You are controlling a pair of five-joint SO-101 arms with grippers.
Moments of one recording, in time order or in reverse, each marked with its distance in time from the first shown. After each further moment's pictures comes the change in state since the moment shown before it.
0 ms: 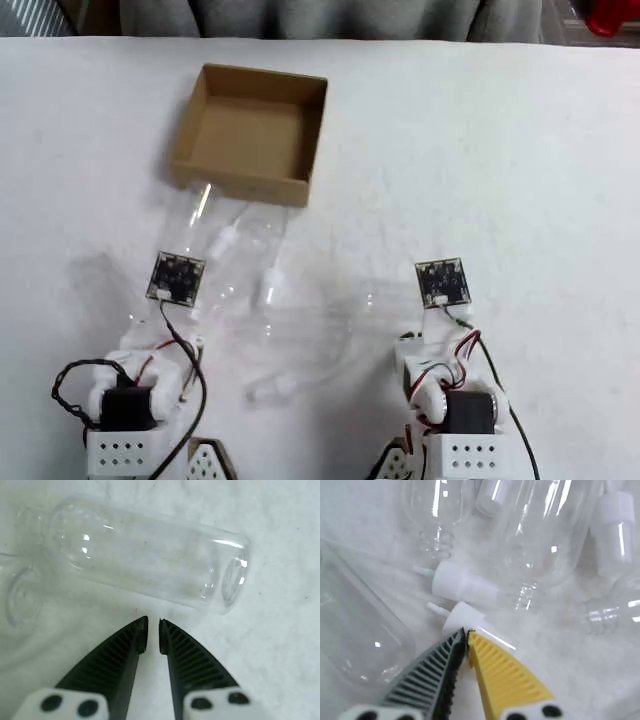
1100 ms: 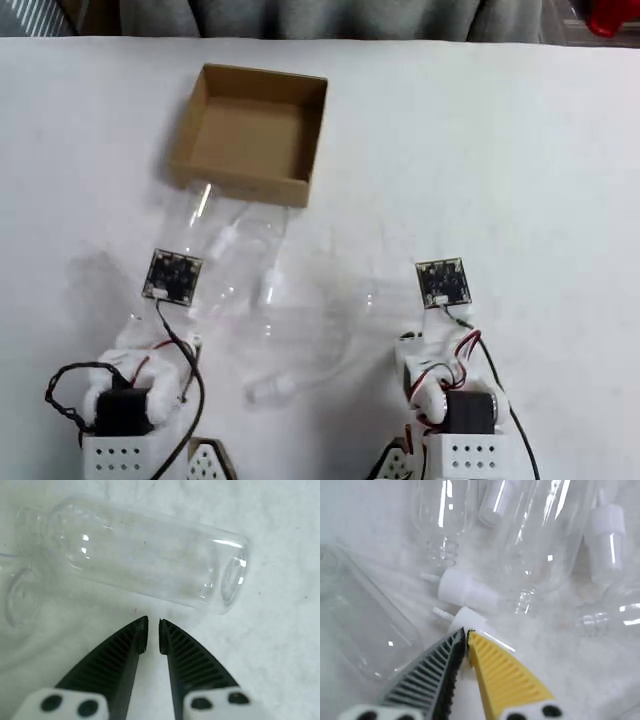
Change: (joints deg) left arm 0.1 -0.1 -3.8 1.7 0.0; right arm 0.2 0.0 0.0 0.0 0.0
